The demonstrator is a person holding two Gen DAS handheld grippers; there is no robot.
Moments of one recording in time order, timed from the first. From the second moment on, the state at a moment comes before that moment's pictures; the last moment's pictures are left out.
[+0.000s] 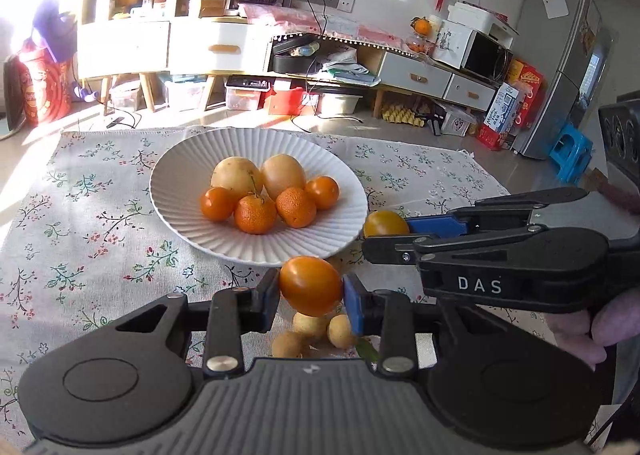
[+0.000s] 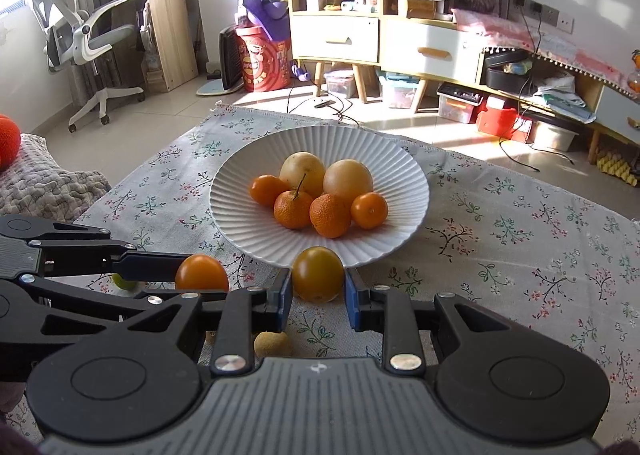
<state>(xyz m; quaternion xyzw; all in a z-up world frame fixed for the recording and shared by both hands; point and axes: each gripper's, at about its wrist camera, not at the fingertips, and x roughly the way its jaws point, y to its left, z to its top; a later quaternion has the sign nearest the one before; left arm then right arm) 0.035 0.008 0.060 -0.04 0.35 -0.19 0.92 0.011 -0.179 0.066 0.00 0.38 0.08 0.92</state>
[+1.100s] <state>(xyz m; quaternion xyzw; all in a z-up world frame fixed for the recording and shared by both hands) 0.085 -0.007 0.038 -0.01 0.35 -0.17 0.92 0.061 -0.205 0.045 0.12 0.40 0.06 0.91</state>
